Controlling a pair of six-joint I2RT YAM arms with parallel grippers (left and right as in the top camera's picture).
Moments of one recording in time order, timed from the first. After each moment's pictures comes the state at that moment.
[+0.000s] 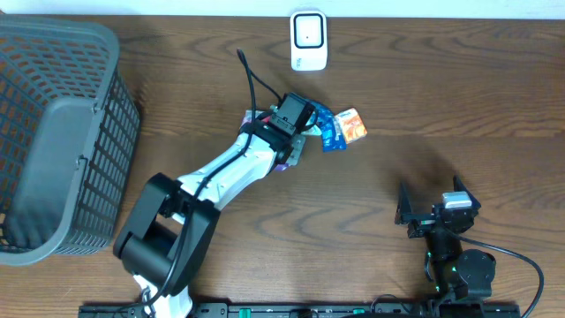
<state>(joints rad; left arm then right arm) -0.60 1.89 1.24 -0.47 -0.19 -0.19 0.02 0.01 0.01 -0.07 -0.07 -0.05</state>
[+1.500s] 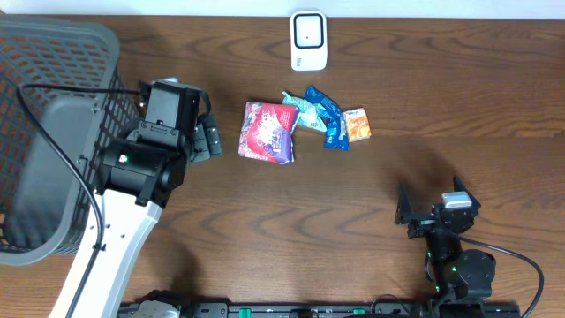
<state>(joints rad) -0.28 1.26 1.30 -1.06 -0.31 -0.44 0.02 0.01 0.01 -0.07 -0.07 -0.05</state>
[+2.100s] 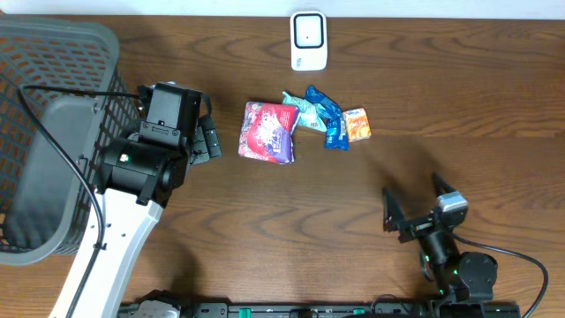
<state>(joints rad) -0.28 1.26 1.30 -1.08 -0.32 -0.46 0.02 0.01 0.01 -0.01 -0.34 0.14</state>
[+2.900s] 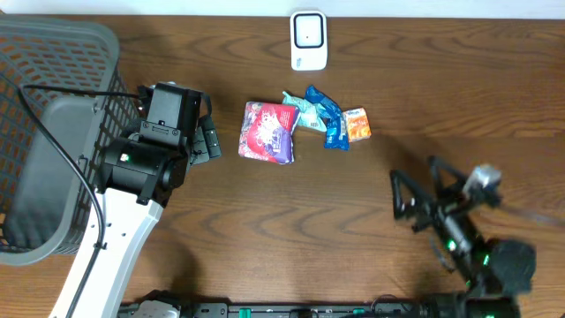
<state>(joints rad) -0.28 1.26 1.30 -1.08 -0.32 -0.46 0.02 0.39 0.45 -0.08 -0.43 0.51</state>
